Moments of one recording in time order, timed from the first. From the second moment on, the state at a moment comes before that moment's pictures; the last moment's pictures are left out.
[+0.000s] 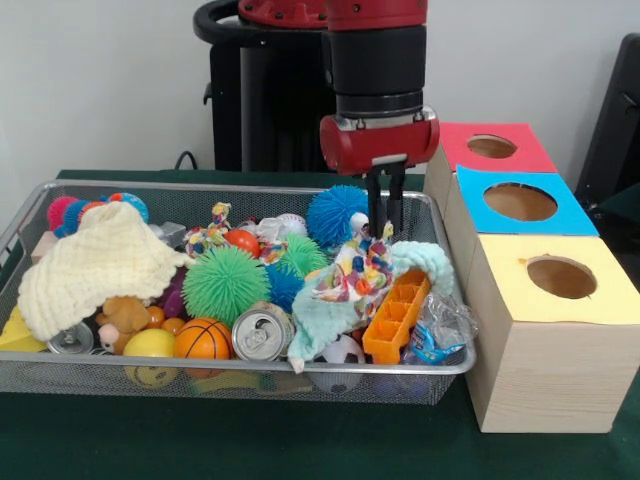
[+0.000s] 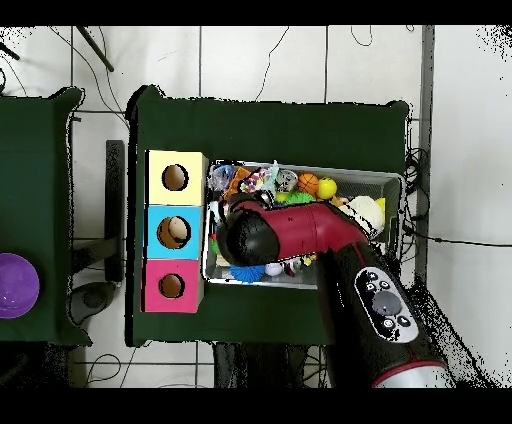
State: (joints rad) arm -0.48 -0.76 0.41 1.78 -0.43 0.37 1.57
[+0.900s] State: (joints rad) arm -0.40 -0.94 0.33 1.87 -0.39 0.37 1.57
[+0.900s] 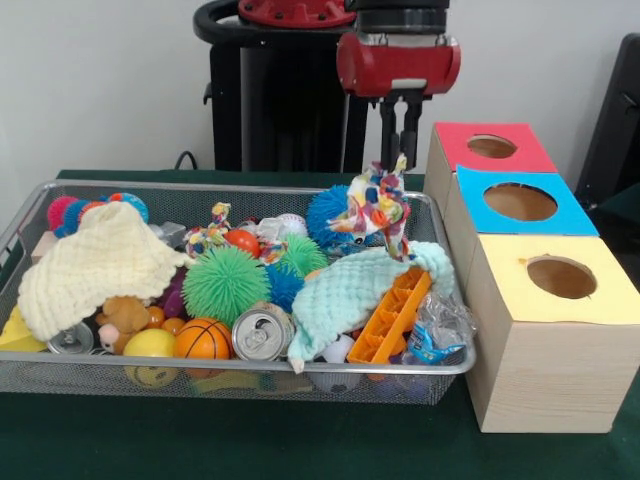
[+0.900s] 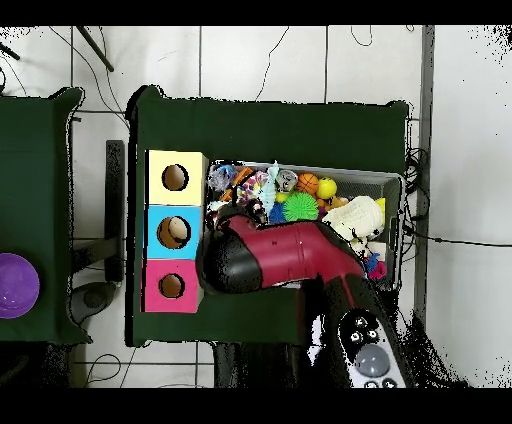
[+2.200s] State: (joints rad) arm -0.15 -0.99 0.16 1.98 -0.21 0.36 1.57
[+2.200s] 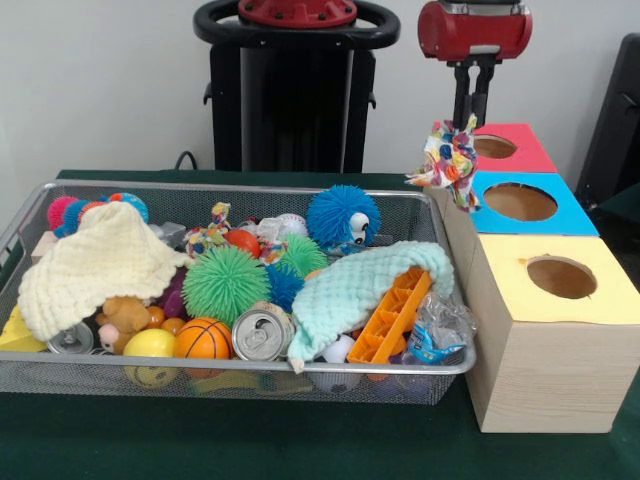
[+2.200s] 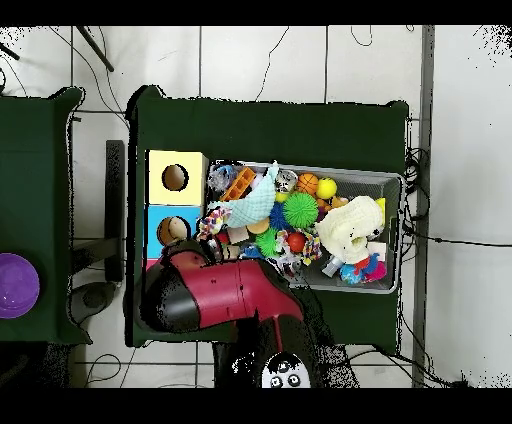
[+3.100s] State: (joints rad) arm 0.05 -0.97 0.05 1.98 -0.09 0.36 1.58
